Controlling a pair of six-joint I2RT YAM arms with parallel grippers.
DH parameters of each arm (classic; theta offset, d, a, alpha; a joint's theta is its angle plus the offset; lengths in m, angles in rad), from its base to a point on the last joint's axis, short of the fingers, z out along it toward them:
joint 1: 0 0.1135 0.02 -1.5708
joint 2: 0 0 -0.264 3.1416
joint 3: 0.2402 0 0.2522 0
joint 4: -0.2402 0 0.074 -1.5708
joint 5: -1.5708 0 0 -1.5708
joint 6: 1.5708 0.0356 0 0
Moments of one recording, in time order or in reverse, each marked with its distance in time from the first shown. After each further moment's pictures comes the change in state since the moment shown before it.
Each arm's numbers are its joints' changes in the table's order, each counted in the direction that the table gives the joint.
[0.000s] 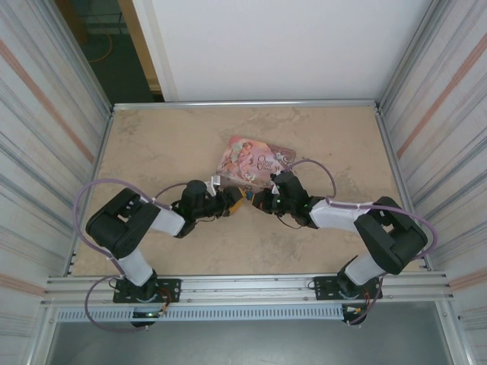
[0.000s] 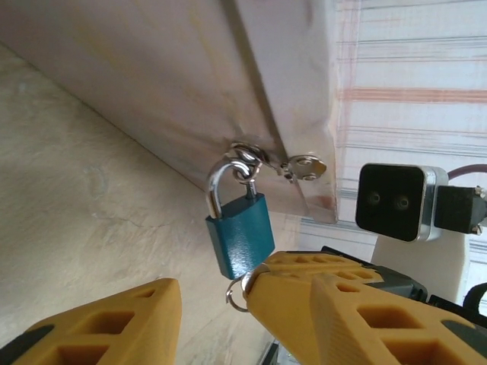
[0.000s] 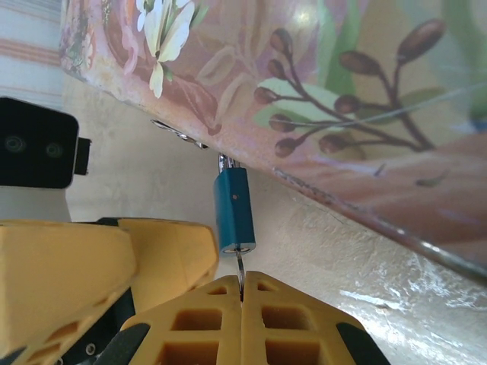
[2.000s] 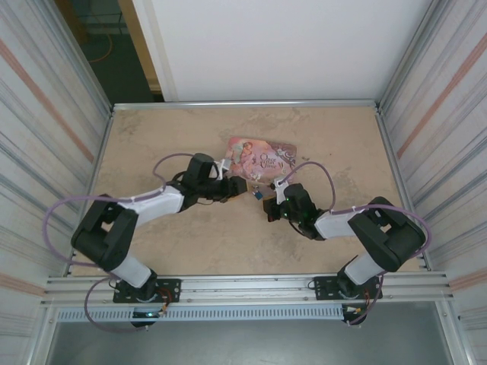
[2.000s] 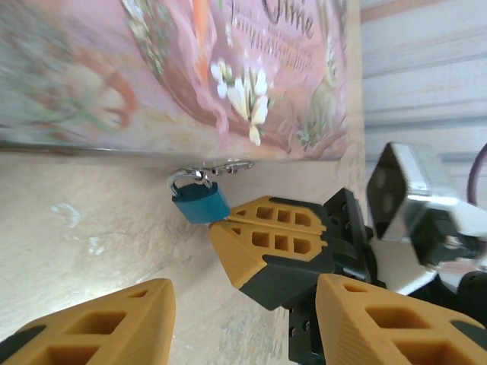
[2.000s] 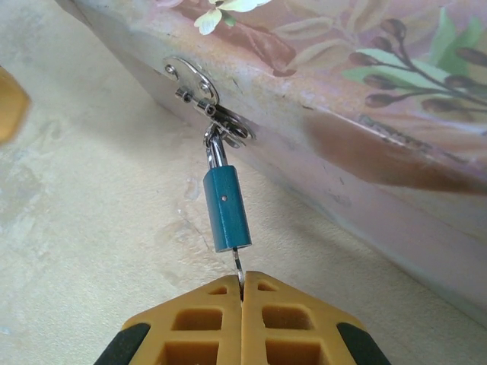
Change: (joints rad) left arm 0.051 -0.168 0.323 -0.772 -0.095 0.476; right arm -0.024 0.016 -0.188 0.282 -0.154 -0.643
